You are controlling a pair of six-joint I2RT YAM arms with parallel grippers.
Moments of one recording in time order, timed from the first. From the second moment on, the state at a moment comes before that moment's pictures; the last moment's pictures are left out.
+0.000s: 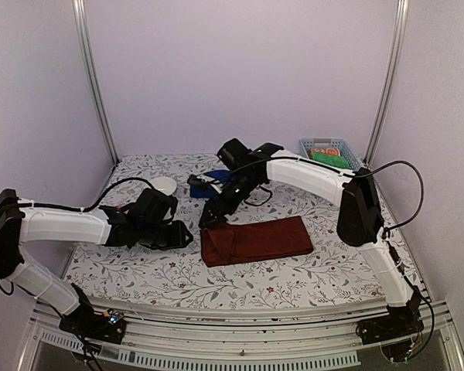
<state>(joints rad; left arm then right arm) -0.76 1.43 0.71 -0.12 -0.05 -0.75 0.84 2.41 2.29 -0.96 -0.74 -0.21</state>
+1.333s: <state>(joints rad) -0.77 2.03 1.38 -0.19 0.26 -0.35 0.40 1.98 1.39 -0.71 -0.56 -0.38</state>
